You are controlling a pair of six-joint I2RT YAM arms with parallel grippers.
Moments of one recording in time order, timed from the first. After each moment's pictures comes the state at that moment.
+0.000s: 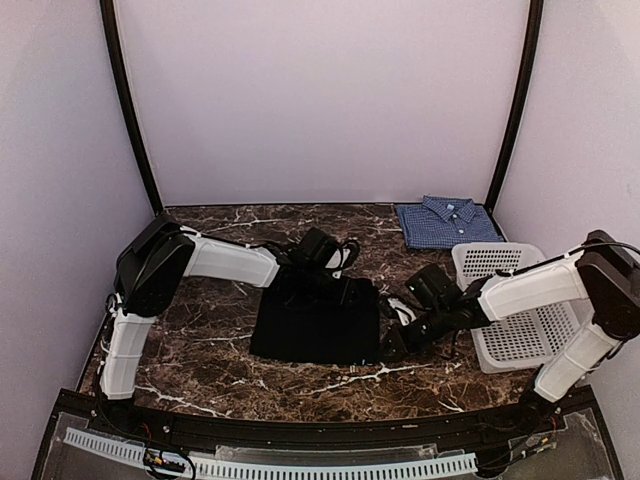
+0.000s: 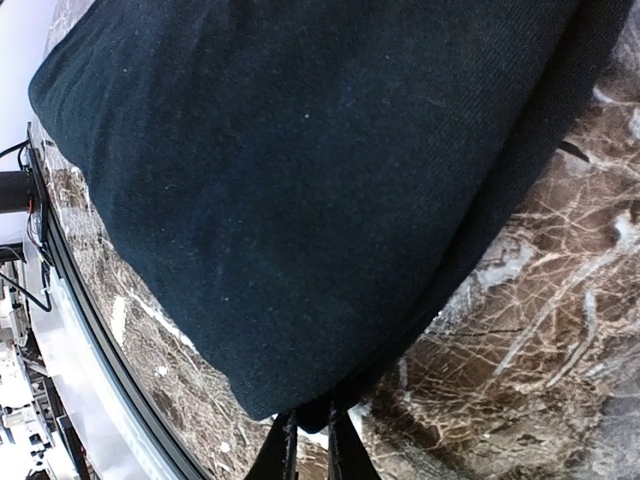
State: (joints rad) left arm -0.86 2.23 1.53 -0.11 0.22 -0.43; right arm 0.79 1.54 0.66 -0.16 -0.49 0.48
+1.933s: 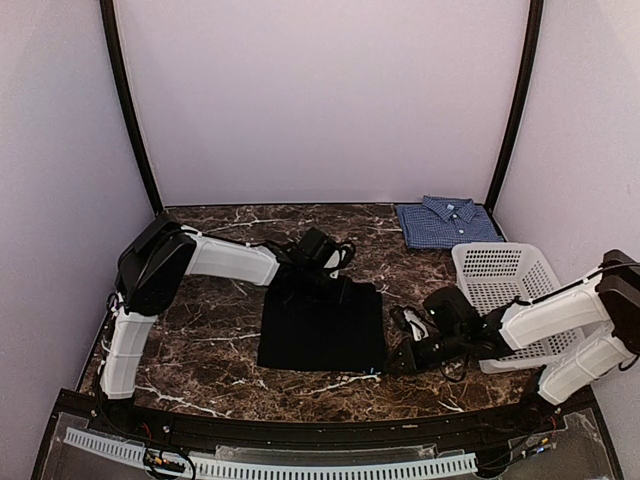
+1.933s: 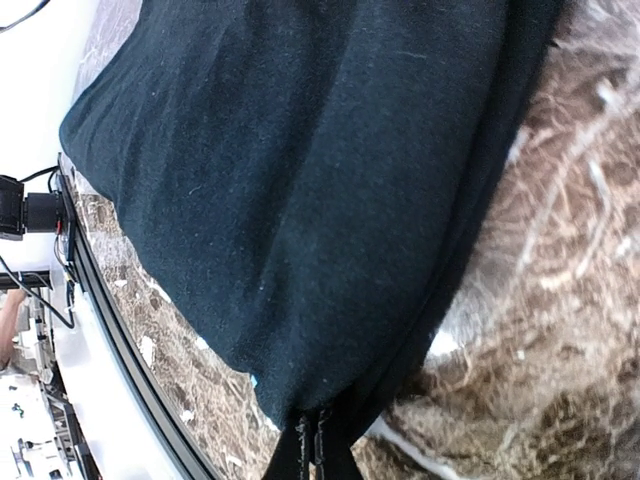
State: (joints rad) left arm -0.84 2.25 1.55 -0.15 0.22 -0.51; right arm 0.86 1.41 0.41 0.14 -0.43 0.67
